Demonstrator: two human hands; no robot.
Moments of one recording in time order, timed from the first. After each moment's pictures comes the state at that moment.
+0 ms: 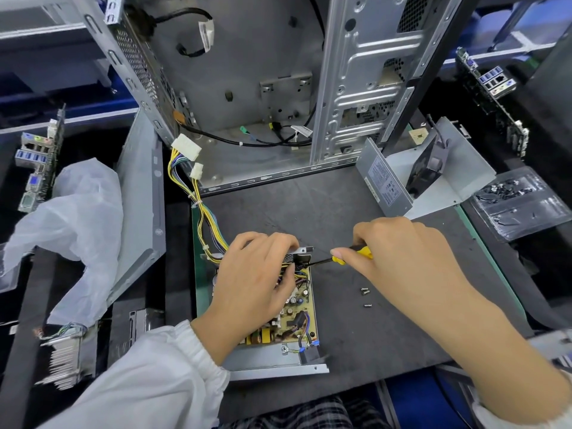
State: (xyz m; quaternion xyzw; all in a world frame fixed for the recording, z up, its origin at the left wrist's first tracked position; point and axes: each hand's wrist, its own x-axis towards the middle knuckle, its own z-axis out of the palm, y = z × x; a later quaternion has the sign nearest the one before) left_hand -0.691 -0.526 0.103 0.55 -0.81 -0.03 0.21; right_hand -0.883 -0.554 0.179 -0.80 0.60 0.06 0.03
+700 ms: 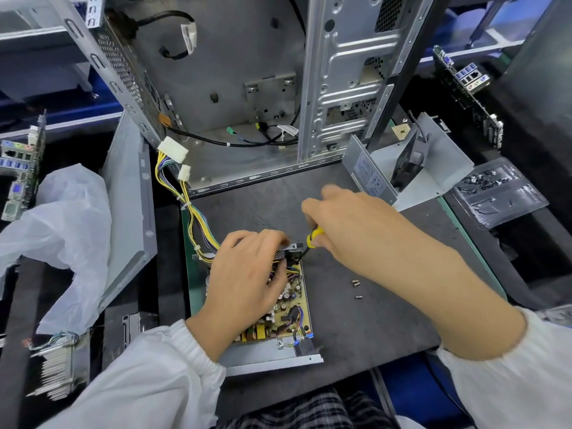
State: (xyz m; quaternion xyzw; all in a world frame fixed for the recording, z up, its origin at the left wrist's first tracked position) left_hand -0.691 -0.524 0.109 0.55 -0.81 -0.05 0.19; right_hand -0.856 -0.574 0.207 -0.86 0.50 0.09 0.08
